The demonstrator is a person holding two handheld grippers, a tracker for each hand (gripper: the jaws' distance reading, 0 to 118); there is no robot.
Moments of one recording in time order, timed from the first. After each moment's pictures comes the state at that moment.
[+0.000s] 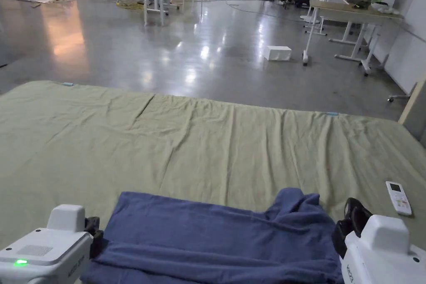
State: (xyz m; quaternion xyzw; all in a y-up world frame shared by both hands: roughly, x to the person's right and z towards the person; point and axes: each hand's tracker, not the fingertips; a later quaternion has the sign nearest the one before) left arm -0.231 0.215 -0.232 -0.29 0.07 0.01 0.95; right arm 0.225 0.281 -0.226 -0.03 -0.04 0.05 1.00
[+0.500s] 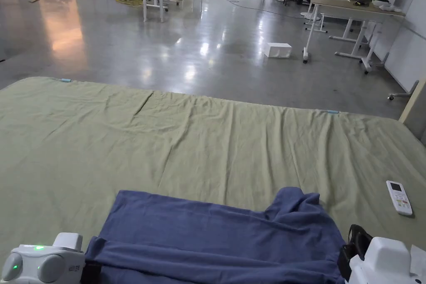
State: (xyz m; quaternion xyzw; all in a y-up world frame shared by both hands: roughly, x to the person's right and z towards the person) left arm -0.273 0.113 -0.292 -0.51 0.07 0.04 0.85; right arm 0.243 0.246 -0.228 -0.11 -0.05 0.05 0.99
